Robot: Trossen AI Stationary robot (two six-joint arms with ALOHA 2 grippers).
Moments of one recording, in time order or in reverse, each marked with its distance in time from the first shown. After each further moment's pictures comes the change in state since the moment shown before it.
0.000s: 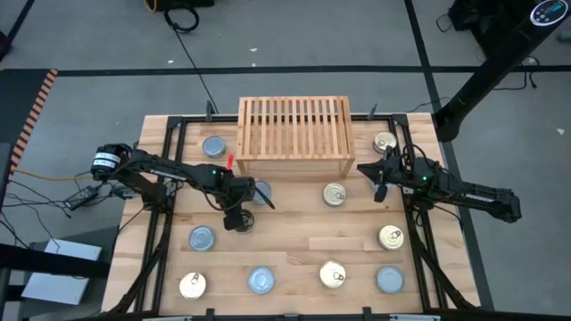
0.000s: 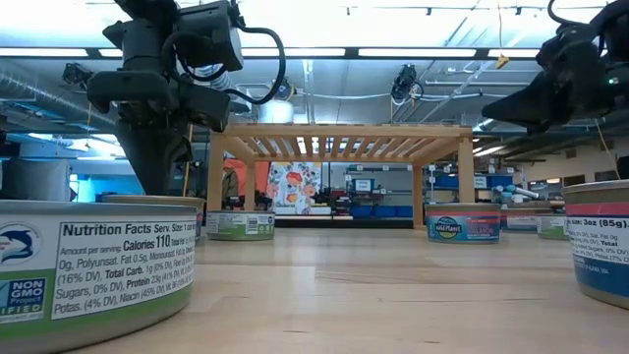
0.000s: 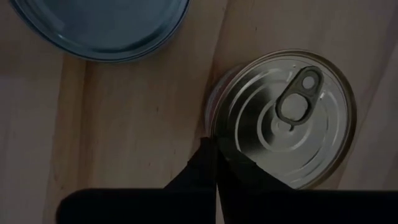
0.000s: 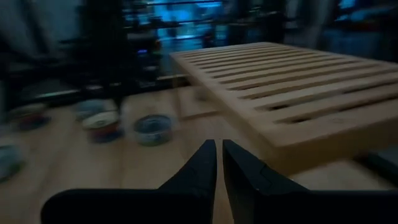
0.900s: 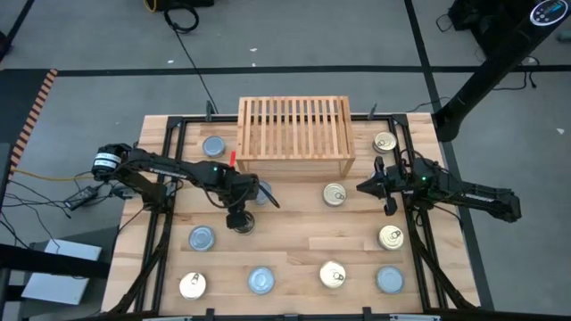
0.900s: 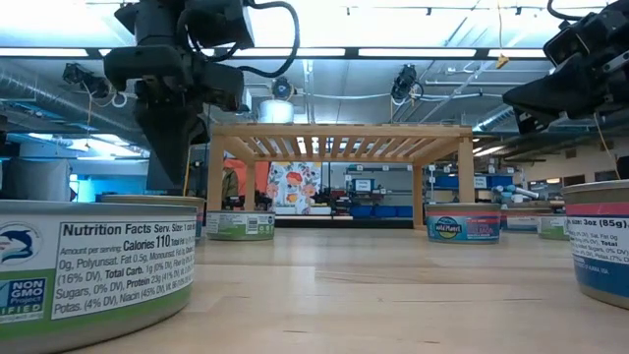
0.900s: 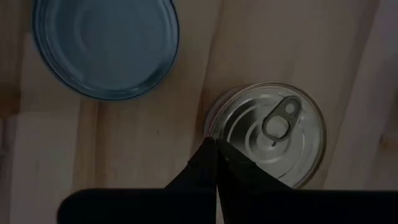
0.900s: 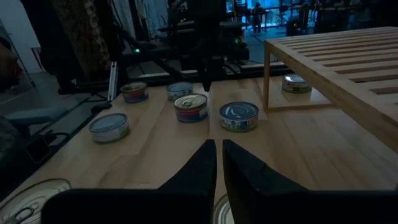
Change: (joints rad) left arm -0.003 0.002 0.105 -0.059 -0.012 0.050; right arm 0.001 0.000 0.000 -0.022 -0.342 0.002
